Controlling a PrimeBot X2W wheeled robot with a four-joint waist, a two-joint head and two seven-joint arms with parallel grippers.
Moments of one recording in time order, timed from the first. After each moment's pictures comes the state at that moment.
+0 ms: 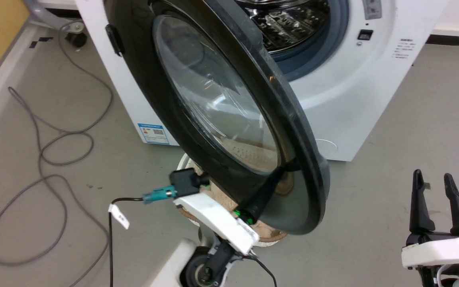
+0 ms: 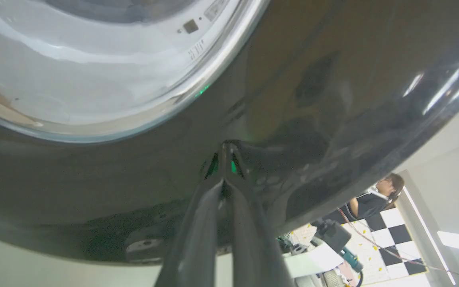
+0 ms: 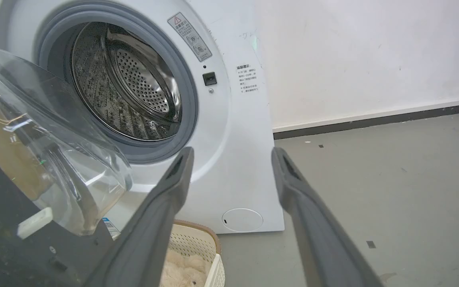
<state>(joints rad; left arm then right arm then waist) -0.36 0.05 -0.57 0.19 -1.34 -0.13 0.07 -0.09 -0.05 -0.17 0.14 0.25 0.13 -0.26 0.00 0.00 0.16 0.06</state>
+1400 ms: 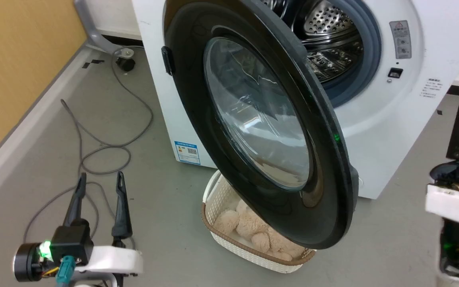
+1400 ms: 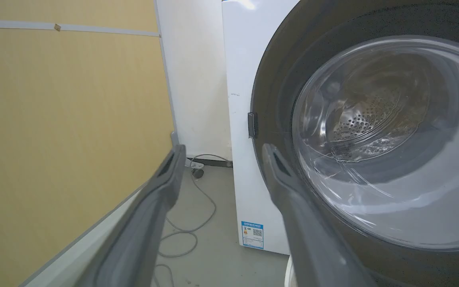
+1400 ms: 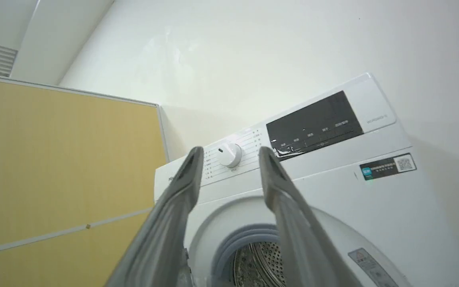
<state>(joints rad) -0.05 0.22 -0.14 -0.01 -0.17 0.21 -0.26 -0.26 -0.05 -0.07 -0.29 0.45 0.13 -0.26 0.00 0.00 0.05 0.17</state>
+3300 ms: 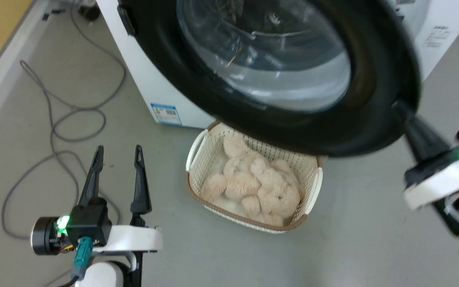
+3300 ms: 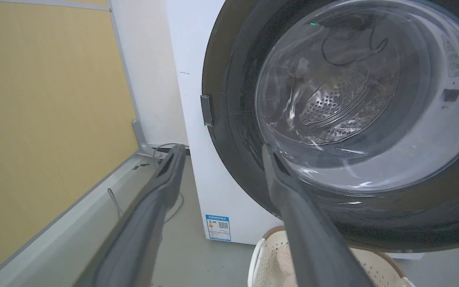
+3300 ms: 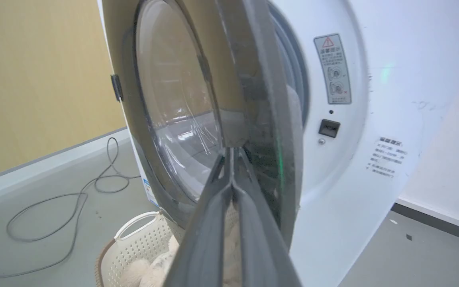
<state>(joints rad) -0.12 0.07 -0.07 -0.02 -0.03 0.12 -0.26 -0.46 -0.47 0.32 0.27 0.45 0.13 -0.26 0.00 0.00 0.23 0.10</state>
